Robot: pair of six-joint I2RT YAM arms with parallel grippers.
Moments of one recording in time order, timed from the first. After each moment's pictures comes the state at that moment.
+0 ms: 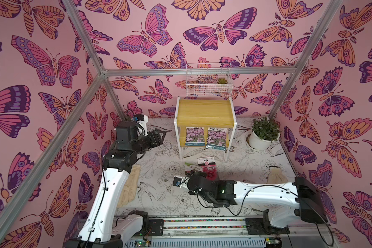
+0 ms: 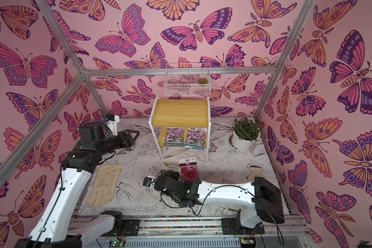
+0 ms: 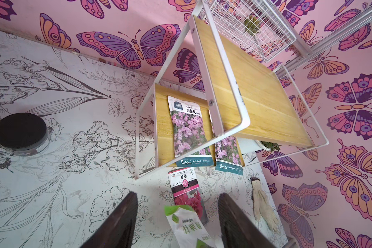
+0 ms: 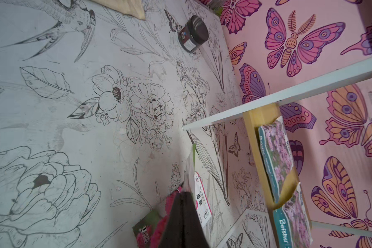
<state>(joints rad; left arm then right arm) -0.11 1.07 1.27 -0.68 0.39 -0.44 1.33 1.57 1.07 -0.22 0.59 -0.43</state>
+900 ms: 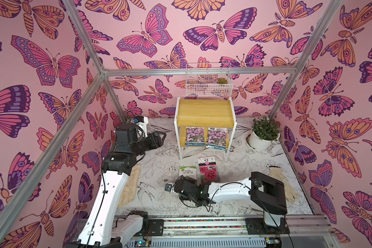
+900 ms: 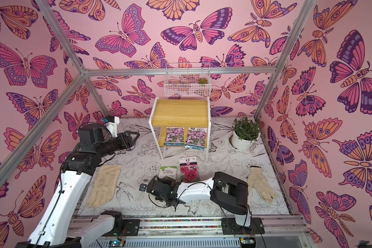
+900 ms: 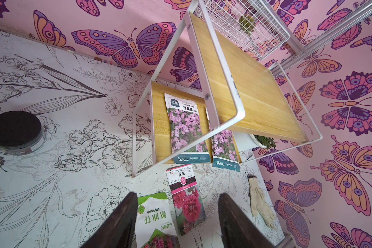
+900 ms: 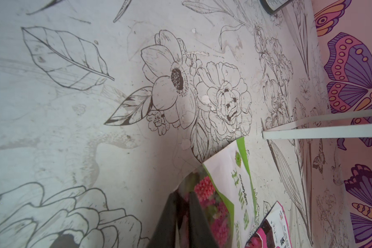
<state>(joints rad) -0.11 1.05 1.24 -0.67 0.40 -0.44 1.31 1.89 1.11 -0.11 0.43 -0.33</state>
